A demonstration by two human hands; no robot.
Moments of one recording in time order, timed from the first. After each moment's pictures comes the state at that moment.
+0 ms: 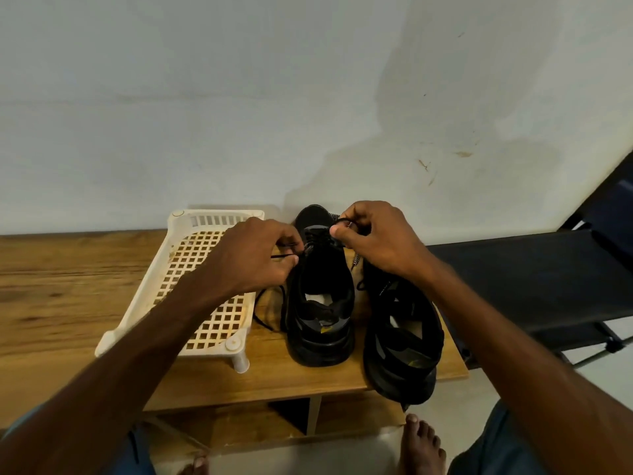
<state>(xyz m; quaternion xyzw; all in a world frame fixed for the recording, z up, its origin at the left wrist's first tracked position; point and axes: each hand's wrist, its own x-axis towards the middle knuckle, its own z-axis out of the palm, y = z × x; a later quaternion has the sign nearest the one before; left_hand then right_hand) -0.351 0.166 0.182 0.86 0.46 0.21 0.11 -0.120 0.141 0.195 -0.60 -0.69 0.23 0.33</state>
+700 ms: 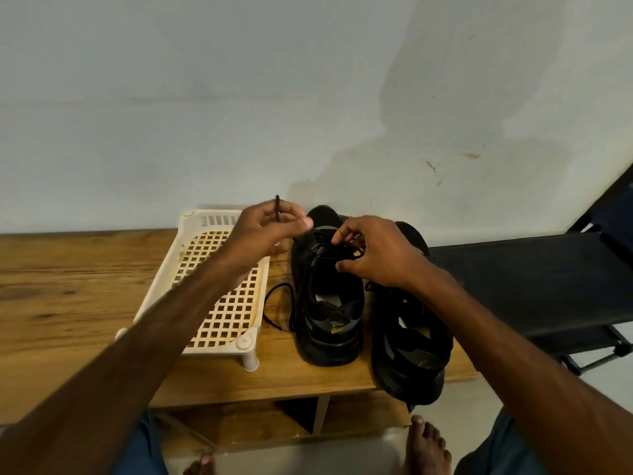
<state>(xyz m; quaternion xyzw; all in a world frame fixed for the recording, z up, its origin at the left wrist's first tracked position) -0.351 0.177 0.185 0.60 0.46 0.40 0.52 -0.128 0.142 0.186 -0.60 -0.74 0.20 0.22</state>
